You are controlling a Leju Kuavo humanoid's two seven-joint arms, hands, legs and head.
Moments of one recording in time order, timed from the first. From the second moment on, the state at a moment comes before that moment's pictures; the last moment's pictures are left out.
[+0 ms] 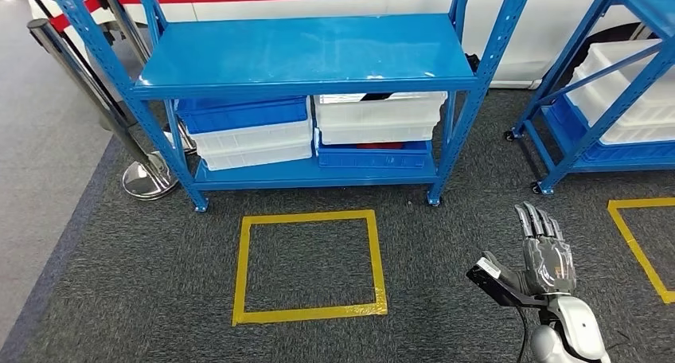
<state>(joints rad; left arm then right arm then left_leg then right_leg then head) -0.07 -0.01 -1.18 -0.14 1.51 0.16 -0.46 -0.14 -0.19 -0.03 -1.14 1.05 -0.58 -0.27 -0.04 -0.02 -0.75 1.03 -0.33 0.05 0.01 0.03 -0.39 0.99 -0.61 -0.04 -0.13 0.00</state>
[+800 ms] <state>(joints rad) -0.11 -0.01 -1.19 -0.14 1.51 0.16 -0.44 -0.12 -0.19 -0.05 -1.17 1.04 -0.59 -0.28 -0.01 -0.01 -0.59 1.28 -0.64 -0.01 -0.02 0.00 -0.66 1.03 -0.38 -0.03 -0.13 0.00</state>
